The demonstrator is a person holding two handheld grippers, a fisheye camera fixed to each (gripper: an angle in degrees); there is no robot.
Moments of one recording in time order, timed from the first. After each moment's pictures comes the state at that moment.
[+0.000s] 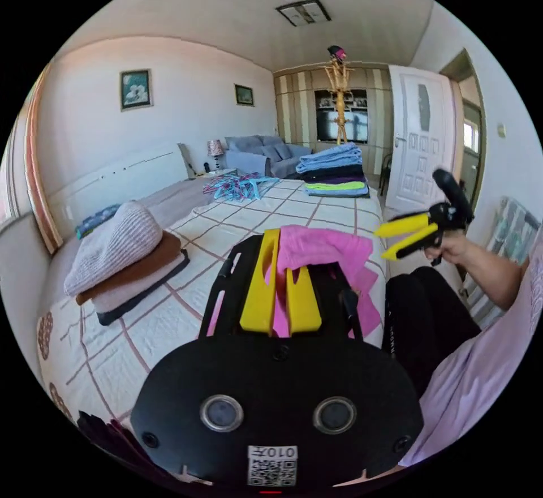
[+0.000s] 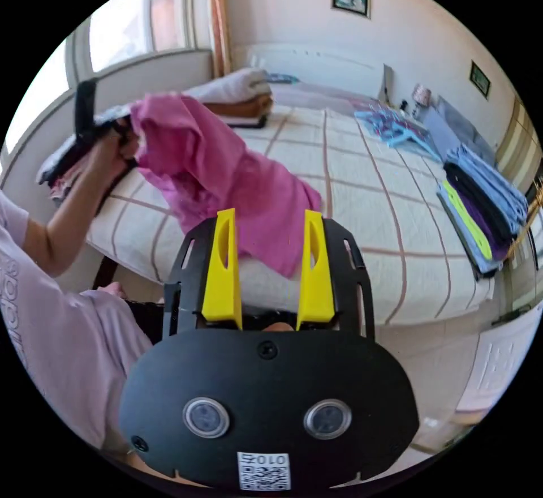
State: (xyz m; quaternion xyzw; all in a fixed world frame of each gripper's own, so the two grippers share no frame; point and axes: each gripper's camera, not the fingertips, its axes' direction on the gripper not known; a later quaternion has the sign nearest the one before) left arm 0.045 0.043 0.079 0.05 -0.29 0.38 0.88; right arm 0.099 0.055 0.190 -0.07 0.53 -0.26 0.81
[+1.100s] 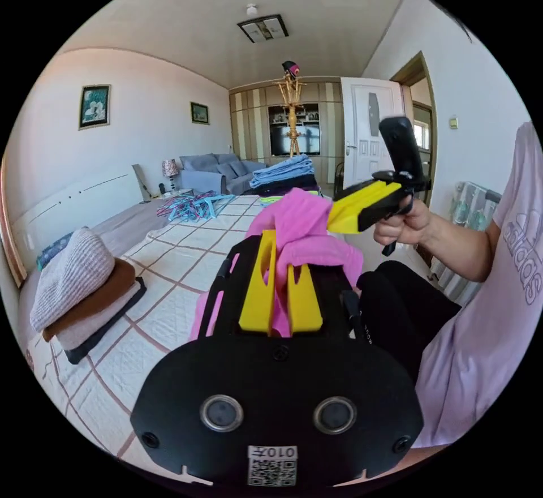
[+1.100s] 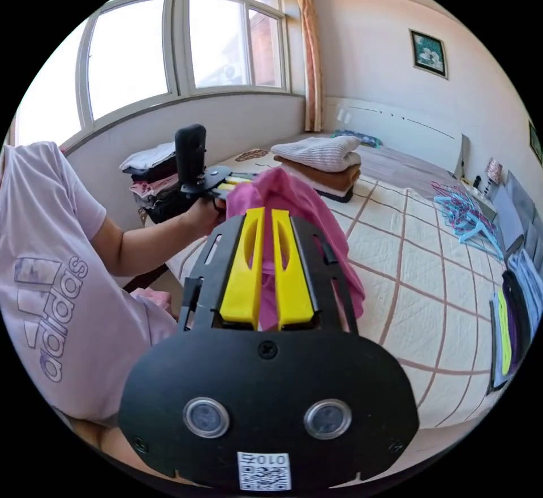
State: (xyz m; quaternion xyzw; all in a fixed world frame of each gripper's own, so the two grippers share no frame) left arm 0.095 0.060 0.065 0.03 -0.15 0.45 0.88; right arm 0.016 0.085 0.190 -0.05 0.31 -0.45 0.84
